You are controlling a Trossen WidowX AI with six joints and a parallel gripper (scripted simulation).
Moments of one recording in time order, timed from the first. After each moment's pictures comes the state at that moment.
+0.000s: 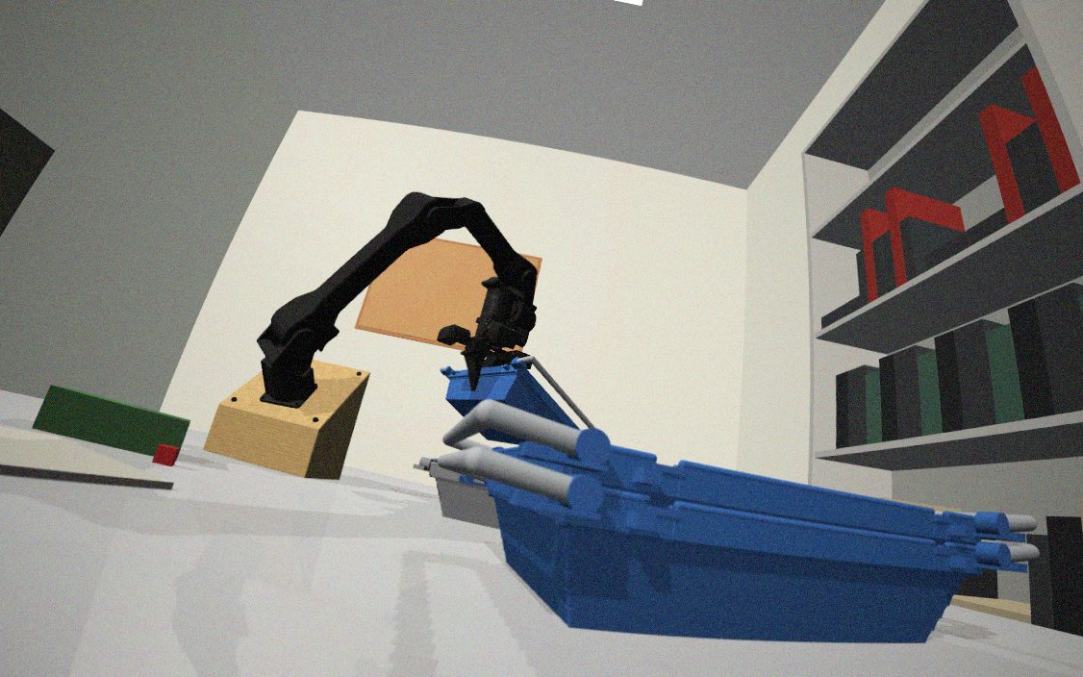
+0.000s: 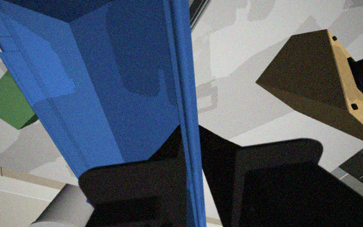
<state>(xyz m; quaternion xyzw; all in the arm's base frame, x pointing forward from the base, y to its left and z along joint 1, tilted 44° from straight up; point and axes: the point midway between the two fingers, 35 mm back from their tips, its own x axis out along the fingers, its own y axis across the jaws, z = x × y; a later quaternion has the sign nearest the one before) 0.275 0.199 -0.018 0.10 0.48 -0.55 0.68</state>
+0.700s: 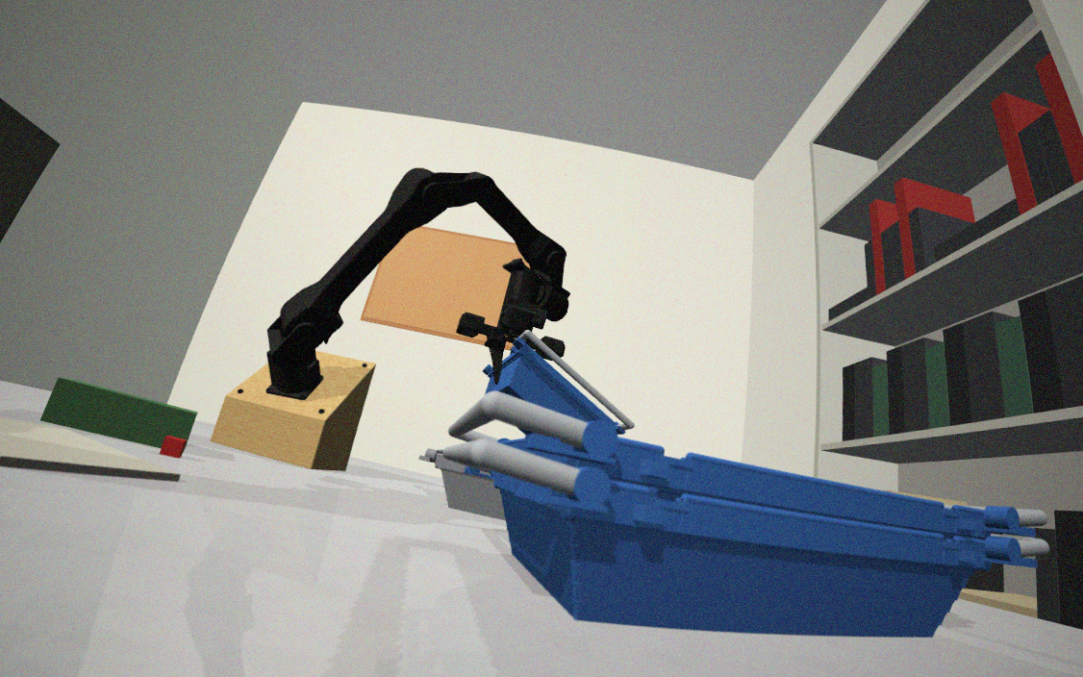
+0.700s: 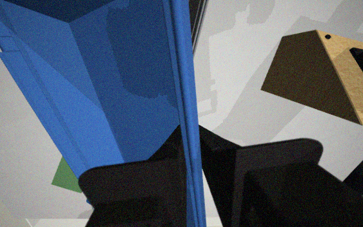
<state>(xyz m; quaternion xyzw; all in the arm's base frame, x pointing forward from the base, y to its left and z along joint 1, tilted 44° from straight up) 0.313 0.132 0.027 0.22 0.37 -0.63 0.65</state>
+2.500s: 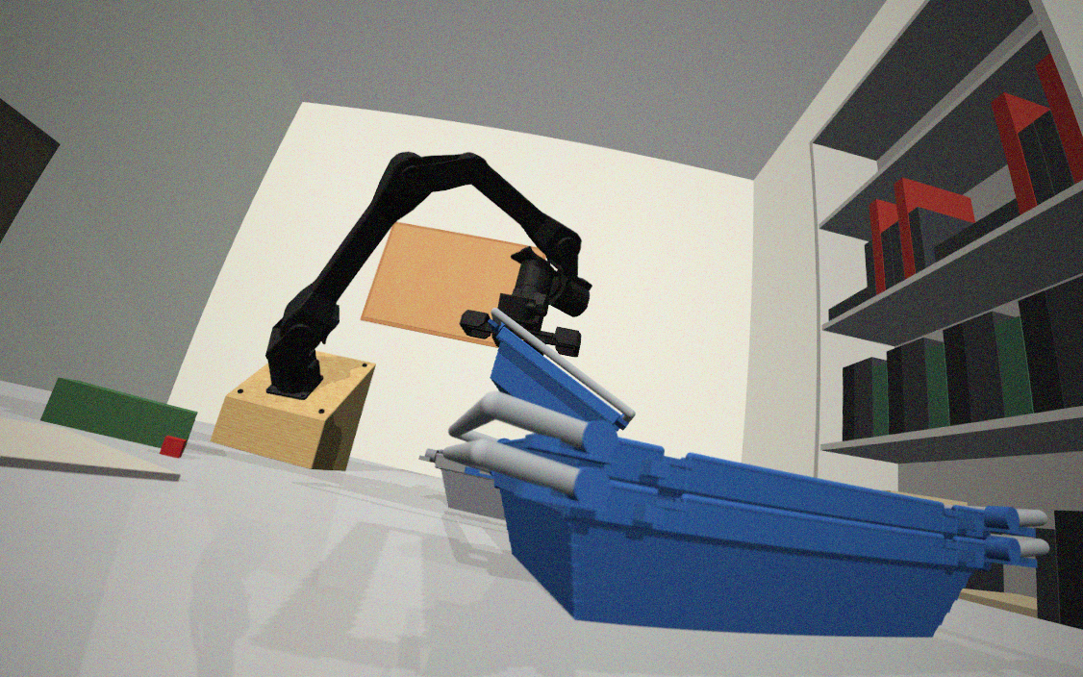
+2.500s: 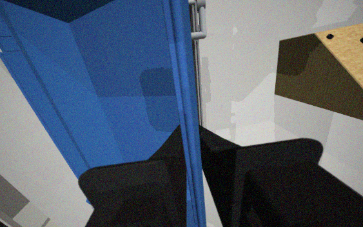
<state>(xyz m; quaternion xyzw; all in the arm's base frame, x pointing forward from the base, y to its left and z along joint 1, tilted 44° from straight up) 0.331 0.060 0.073 0.32 0.24 -0.69 0.61</state>
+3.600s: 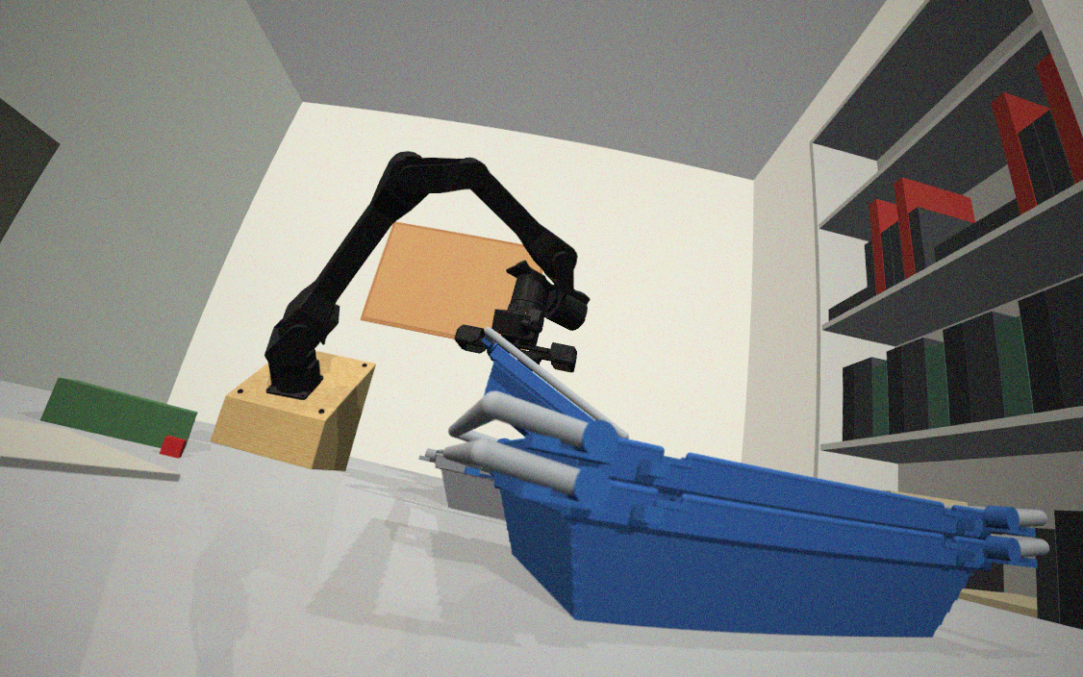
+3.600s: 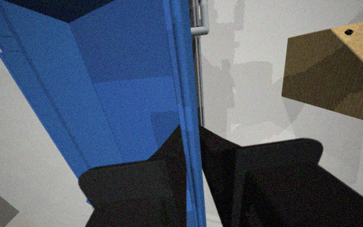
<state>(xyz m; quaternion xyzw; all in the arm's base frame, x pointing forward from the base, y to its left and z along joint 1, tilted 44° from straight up) 0.328 0.043 0.053 0.32 0.24 -0.69 0.61</state>
